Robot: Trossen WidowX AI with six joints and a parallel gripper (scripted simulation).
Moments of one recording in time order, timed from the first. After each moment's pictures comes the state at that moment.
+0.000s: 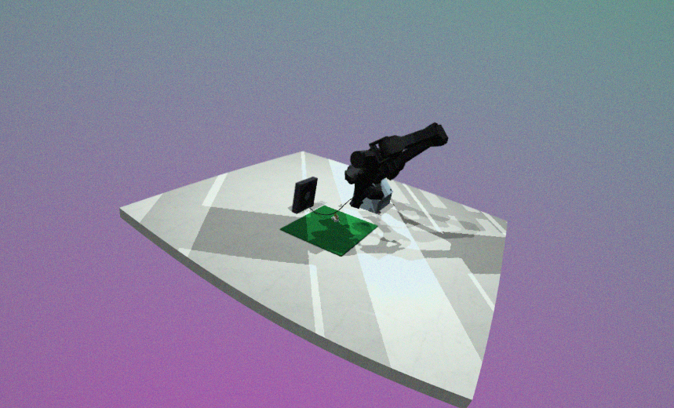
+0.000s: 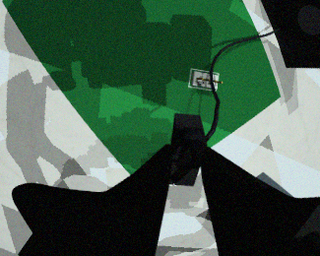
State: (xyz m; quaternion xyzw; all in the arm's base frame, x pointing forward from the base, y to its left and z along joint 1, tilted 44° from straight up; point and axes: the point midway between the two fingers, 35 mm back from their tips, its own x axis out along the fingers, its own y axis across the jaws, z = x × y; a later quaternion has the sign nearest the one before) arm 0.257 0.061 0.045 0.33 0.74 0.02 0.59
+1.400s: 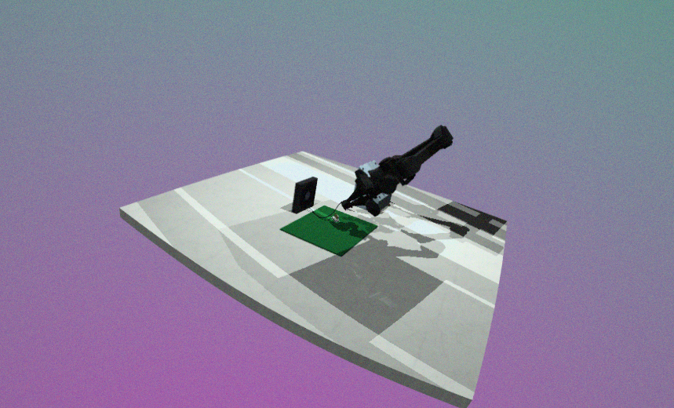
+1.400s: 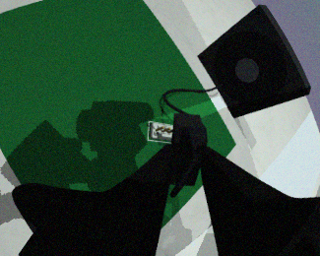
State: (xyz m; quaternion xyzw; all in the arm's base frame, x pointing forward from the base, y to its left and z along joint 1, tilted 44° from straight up) arm 0.248 0.071 0.015 0.21 0.61 -0.15 0.75
